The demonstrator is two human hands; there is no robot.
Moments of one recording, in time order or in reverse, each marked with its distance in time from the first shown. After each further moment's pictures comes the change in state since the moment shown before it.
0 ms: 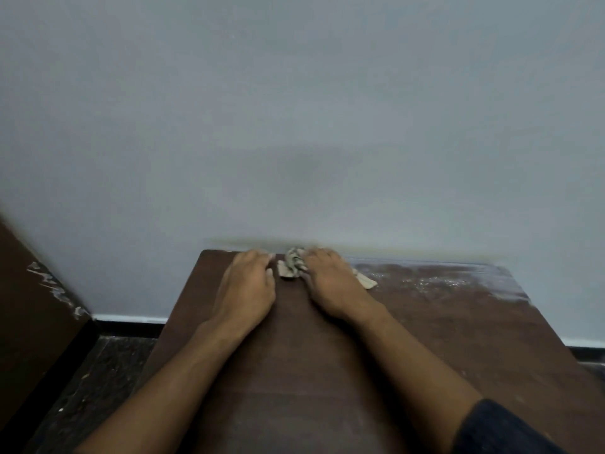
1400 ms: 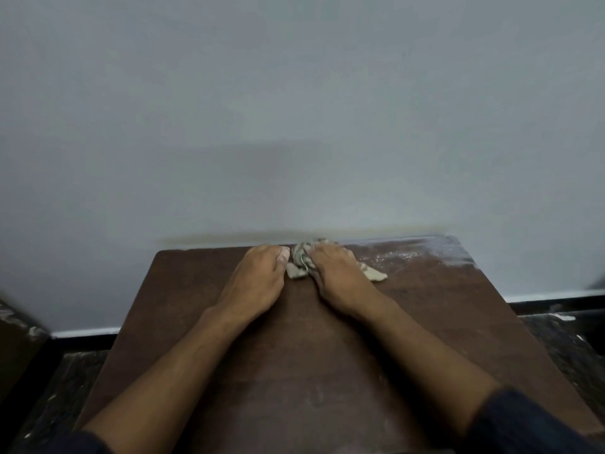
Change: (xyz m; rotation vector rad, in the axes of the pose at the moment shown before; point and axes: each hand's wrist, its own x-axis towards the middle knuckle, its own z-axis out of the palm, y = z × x) left_hand 0.008 0.068 0.024 -0.166 -0.213 0.107; right_hand -0.063 0.046 -0.033 0.020 0.019 0.118
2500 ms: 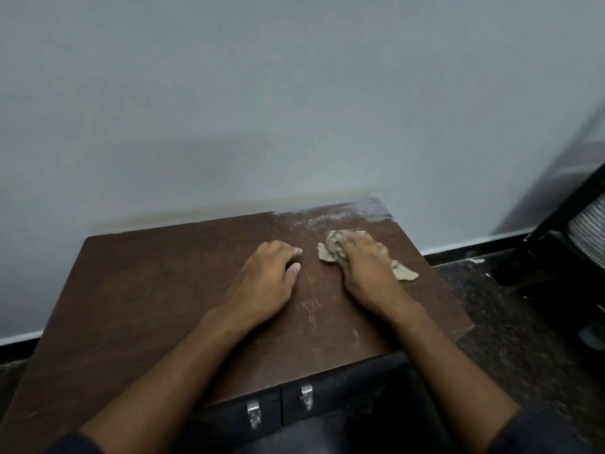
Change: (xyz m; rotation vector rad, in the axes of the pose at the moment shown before) left_hand -0.054 0.081 0.054 -0.034 -0.093 0.321; right_hand -0.133 0.068 -0.047 -0.086 0.115 0.404
